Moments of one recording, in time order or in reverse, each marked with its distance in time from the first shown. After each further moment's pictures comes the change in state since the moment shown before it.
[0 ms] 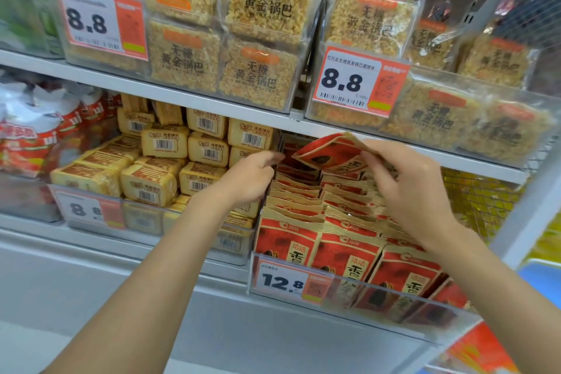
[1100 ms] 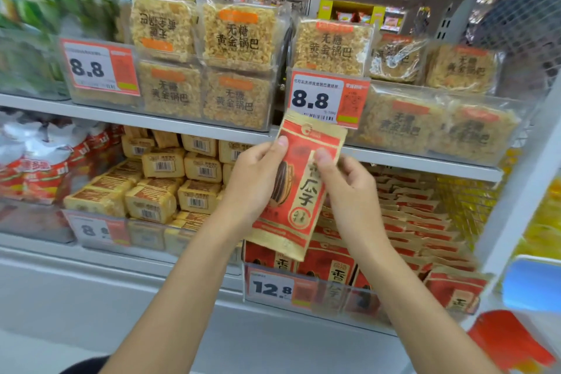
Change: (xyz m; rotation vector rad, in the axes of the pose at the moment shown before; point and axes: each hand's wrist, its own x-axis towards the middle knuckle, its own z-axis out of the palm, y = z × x) left_hand -0.059 0.079 0.012 -0.521 0.209 0.071; right_hand -0.001 -0.065 0.008 0.925 0.001 0.693
